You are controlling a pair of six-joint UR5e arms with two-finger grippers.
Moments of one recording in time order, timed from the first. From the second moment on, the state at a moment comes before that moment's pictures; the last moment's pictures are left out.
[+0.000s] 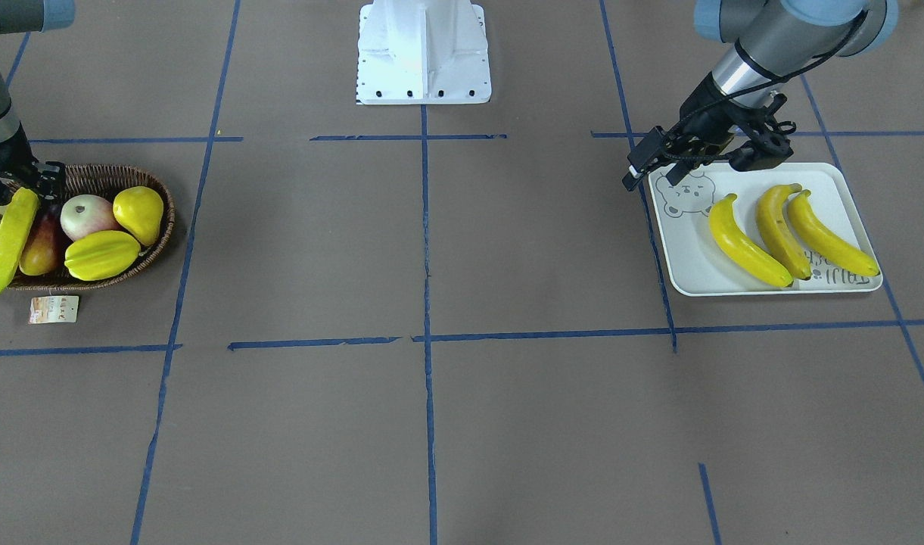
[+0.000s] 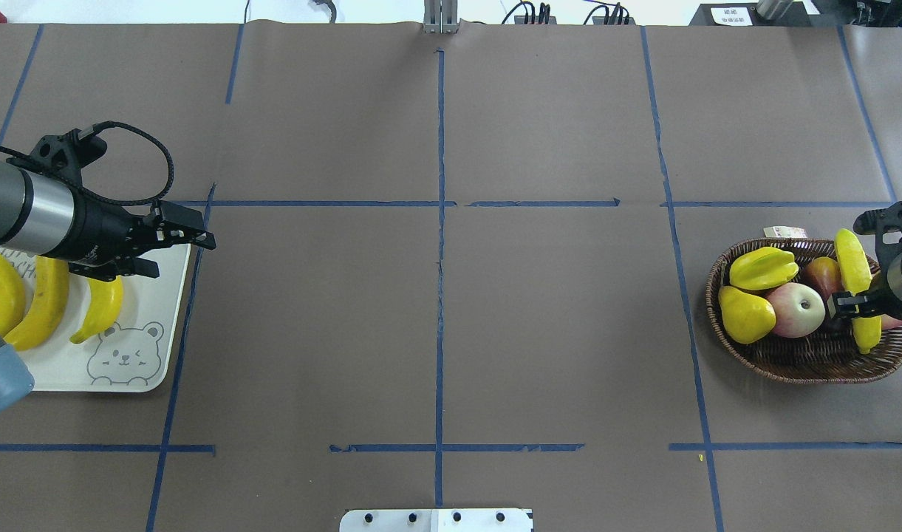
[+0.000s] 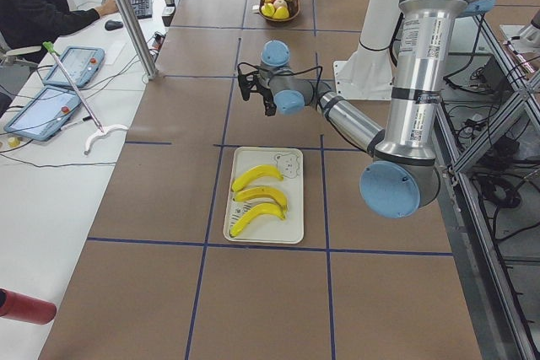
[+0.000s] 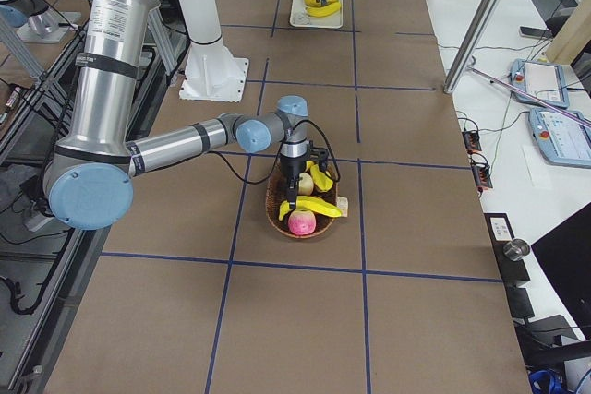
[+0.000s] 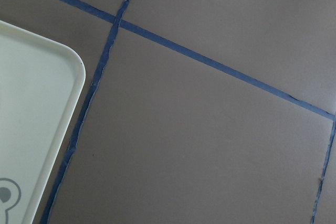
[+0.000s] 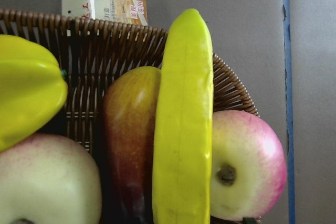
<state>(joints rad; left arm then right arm) -0.80 -1.66 -2.00 -2.08 -2.12 -1.49 0.81 -1.79 2.02 -1.50 1.82 0.83</state>
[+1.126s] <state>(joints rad) -0.80 -1.66 -2.00 -2.08 -2.12 -1.49 0.81 -1.79 2.01 -1.50 1.81 0.83</state>
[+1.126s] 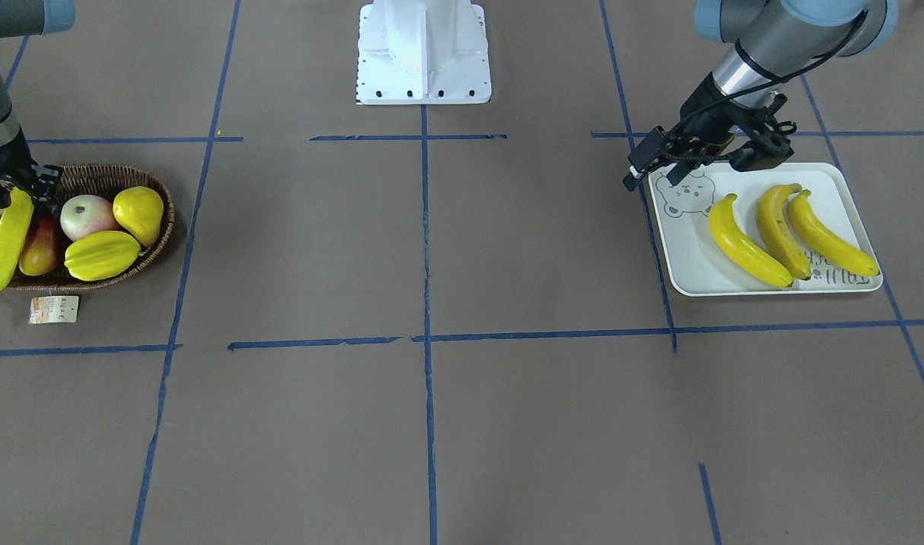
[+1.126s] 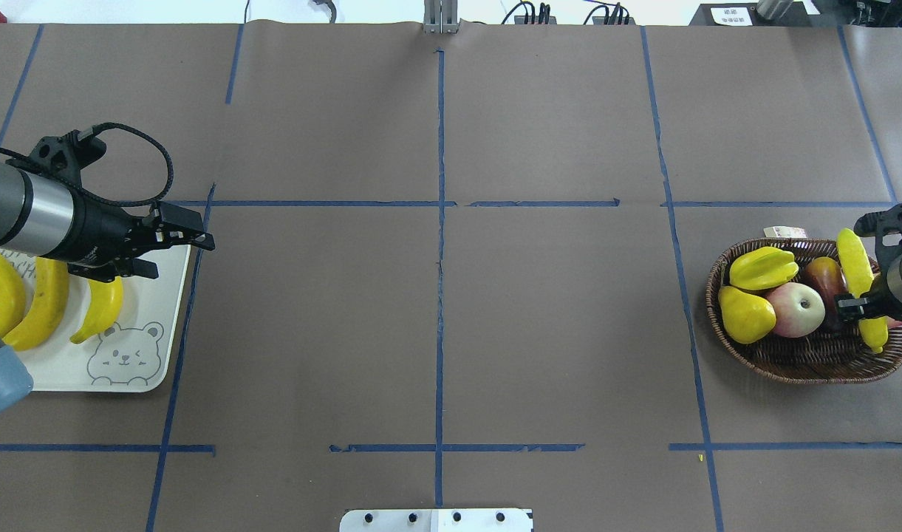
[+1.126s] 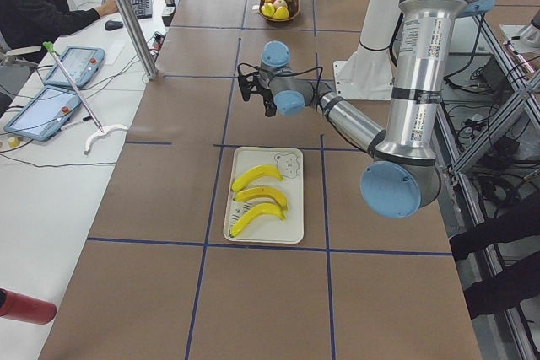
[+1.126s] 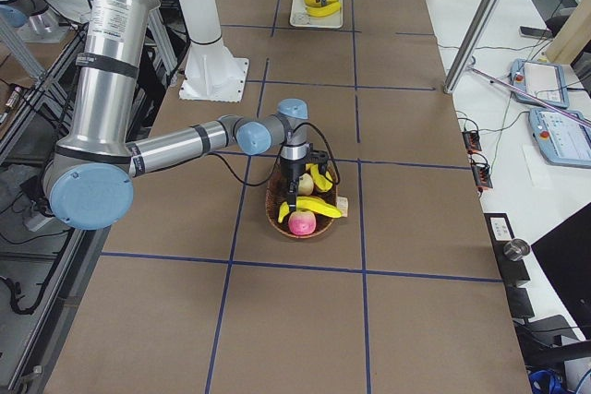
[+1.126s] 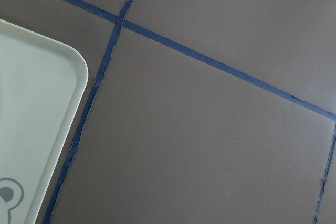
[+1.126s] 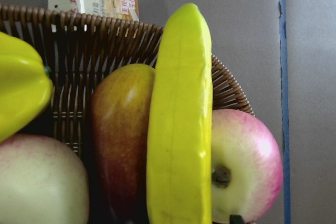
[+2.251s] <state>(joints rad) -0.80 -1.66 -1.99 -2.08 -2.12 -1.49 0.99 -1.72 2.30 -1.63 2.05 0.81</state>
